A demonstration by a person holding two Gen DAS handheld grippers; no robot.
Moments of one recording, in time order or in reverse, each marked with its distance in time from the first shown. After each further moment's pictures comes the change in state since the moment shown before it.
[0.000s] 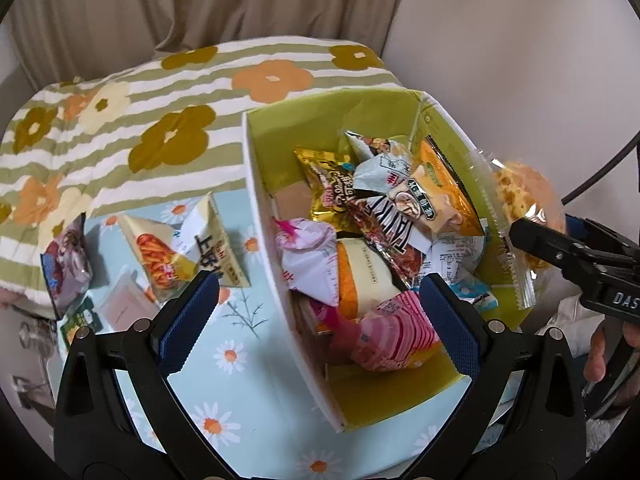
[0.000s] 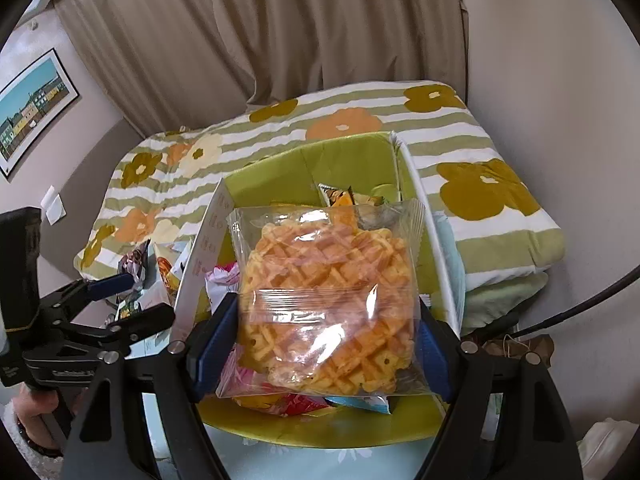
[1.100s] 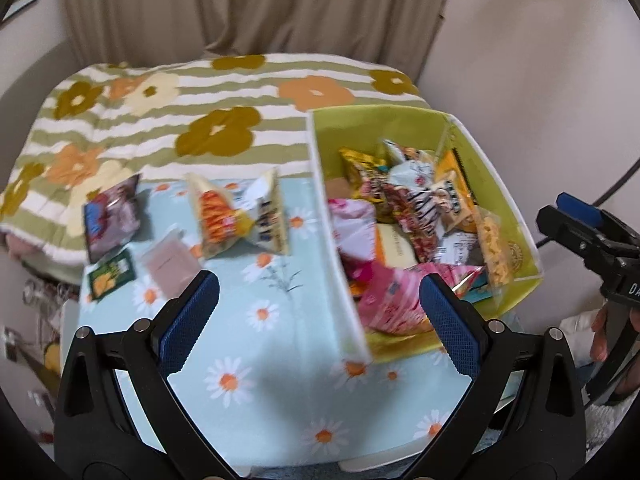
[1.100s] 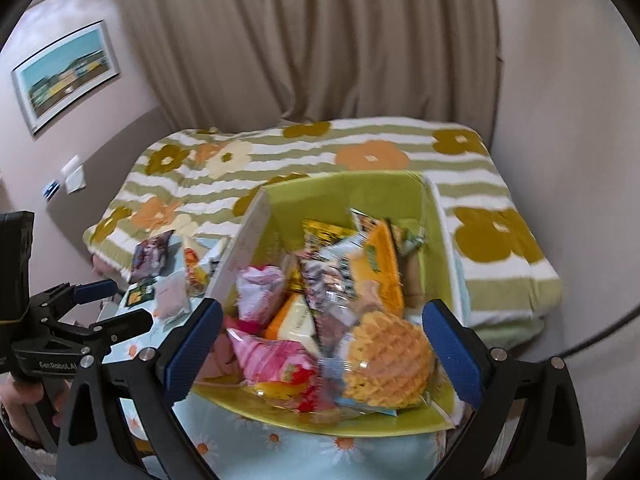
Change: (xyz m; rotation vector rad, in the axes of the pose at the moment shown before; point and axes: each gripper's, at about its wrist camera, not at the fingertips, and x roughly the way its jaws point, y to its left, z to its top) left arm -0.062 0.023 -0.052 -0.136 -0.085 0.096; right arm -0.038 0.037 -0.016 -0.189 -0.122 0.052
